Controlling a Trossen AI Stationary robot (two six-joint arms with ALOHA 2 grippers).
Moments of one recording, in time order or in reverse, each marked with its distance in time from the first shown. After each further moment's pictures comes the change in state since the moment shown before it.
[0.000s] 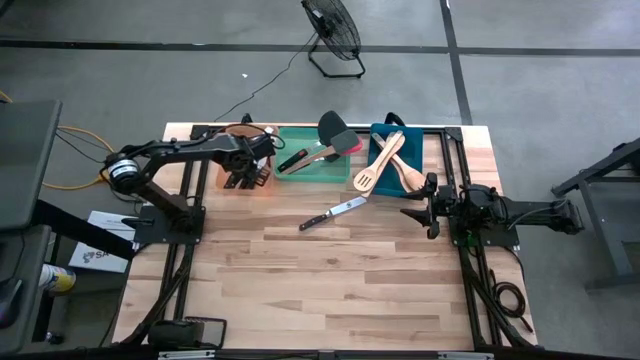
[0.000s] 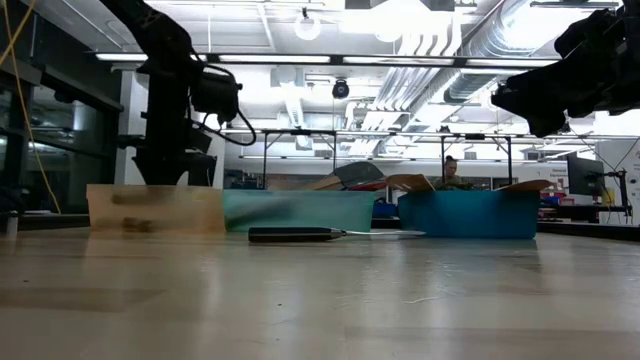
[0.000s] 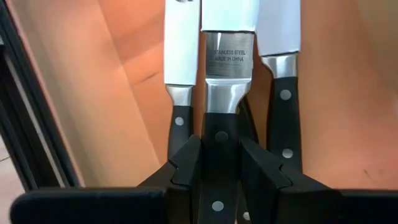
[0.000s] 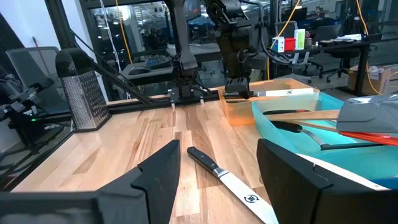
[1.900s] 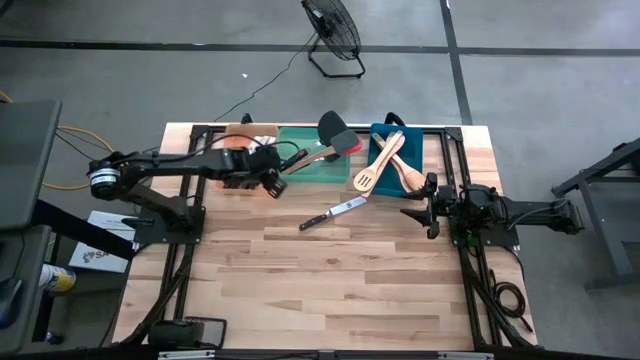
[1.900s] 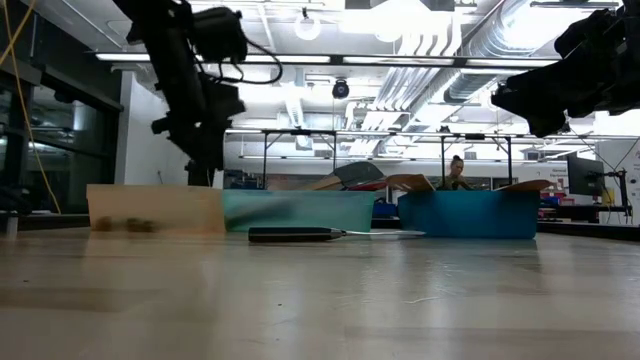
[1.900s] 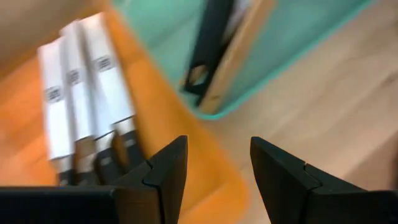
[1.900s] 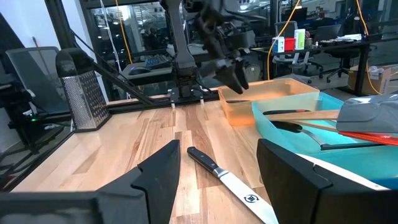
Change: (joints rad) left arm -0.243 -0.155 0.002 0.226 0.057 0.052; right arm 0.000 0.000 0.000 0.000 0.000 0.000
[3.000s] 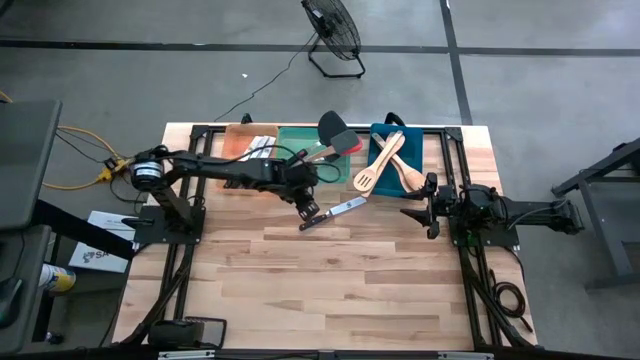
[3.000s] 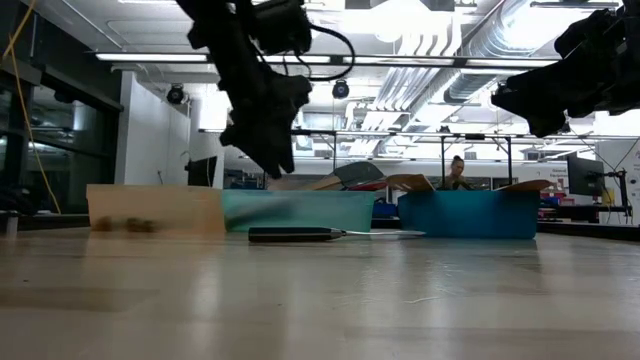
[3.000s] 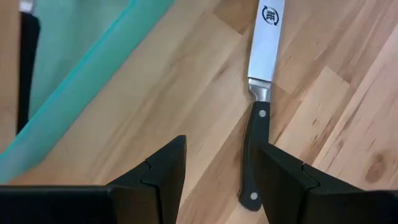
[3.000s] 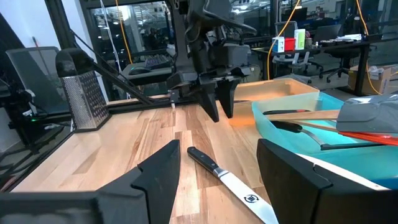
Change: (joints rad) left arm -0.177 0.335 0.292 0.065 0.239 0.030; right arm 0.000 0.000 0.000 0.000 0.000 0.000
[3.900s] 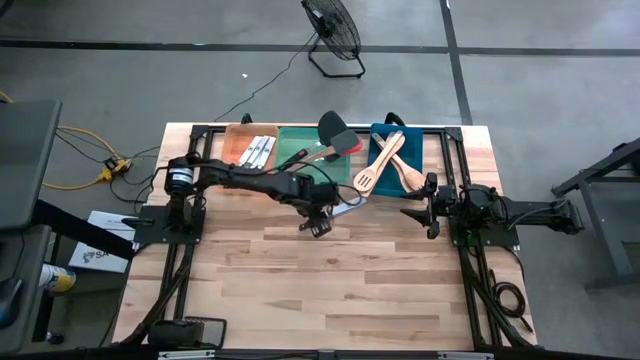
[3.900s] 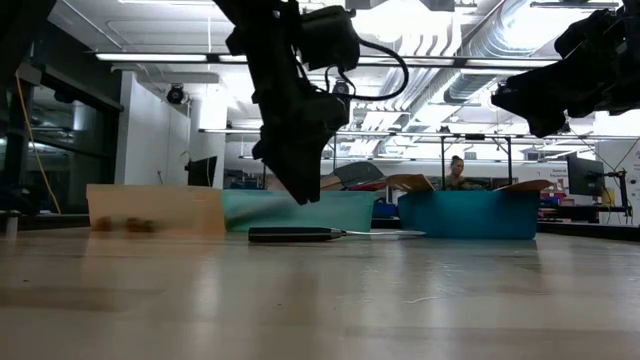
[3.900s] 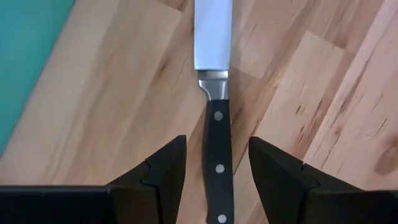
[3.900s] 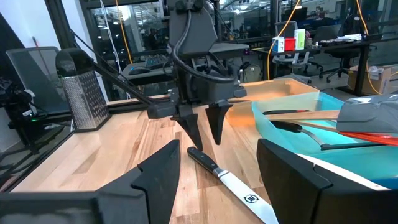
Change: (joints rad) left arm -0.096 0.256 0.236 -0.121 -0.002 0.082; right arm 0.000 0.000 0.000 0.000 0.000 0.000
